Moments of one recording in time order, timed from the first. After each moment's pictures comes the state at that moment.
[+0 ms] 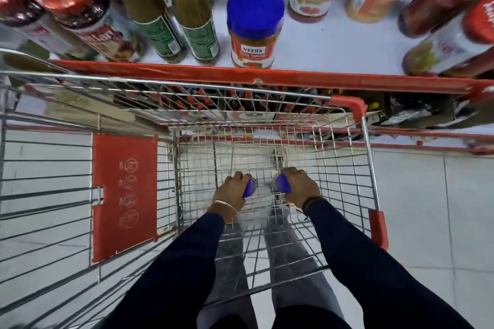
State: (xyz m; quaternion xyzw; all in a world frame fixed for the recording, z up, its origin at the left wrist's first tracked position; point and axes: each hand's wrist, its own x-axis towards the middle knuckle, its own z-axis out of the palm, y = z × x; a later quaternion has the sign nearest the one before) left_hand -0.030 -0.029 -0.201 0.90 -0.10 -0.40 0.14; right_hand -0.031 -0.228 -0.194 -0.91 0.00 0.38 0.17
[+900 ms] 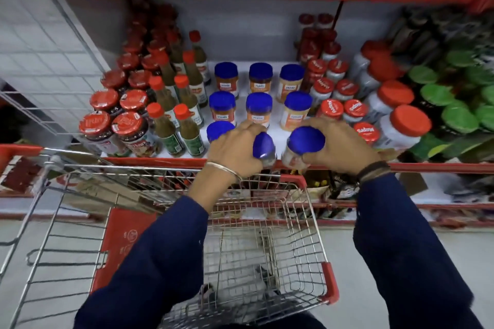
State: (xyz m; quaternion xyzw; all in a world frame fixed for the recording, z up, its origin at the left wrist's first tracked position) left_hand 0.073 -0.114 0.155 0.96 -0.18 -0.08 0.22; right_hand 0.053 -0.317 0.173 -0.96 -0.06 0.05 0.25
